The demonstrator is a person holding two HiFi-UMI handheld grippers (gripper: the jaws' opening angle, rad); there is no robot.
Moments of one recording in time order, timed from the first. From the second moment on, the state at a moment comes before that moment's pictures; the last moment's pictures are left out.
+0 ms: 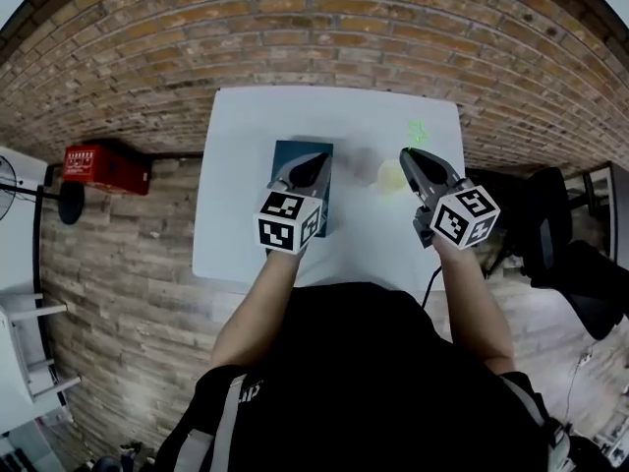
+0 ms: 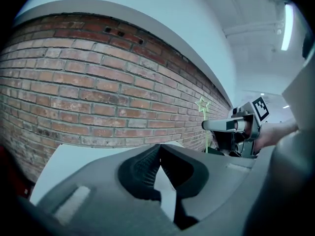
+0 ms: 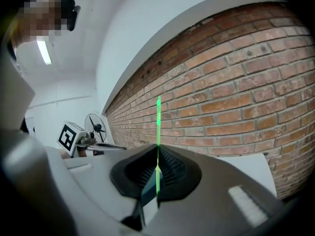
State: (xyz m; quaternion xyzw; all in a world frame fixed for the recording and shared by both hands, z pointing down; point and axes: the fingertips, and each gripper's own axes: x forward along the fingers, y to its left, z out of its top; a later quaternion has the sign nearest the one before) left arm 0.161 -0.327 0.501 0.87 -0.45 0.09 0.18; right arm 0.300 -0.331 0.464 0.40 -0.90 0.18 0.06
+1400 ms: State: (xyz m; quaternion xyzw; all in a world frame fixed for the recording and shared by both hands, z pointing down) left arm 0.198 -0.331 0.523 0.84 -0.49 0.14 0.22; right arm 0.352 -0.386 0.579 0.43 -0.86 0.26 0.09
